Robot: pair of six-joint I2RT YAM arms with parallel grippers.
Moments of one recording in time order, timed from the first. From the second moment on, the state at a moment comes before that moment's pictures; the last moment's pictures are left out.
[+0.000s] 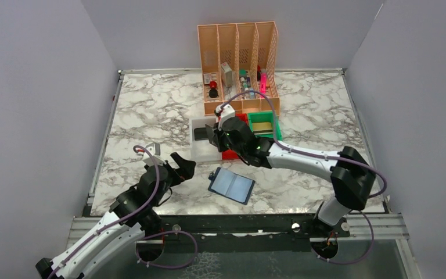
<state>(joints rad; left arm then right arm) -0.76 0.35 0.35 -0.46 -0.40 -0.87 0.99 1.59 1.08 0.06 0.24 0.32</state>
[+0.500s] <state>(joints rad) -0.76 0.24 0.35 -0.52 -0.51 -0.94 0.99 1.97 1.41 -0.01 0.49 0.02</state>
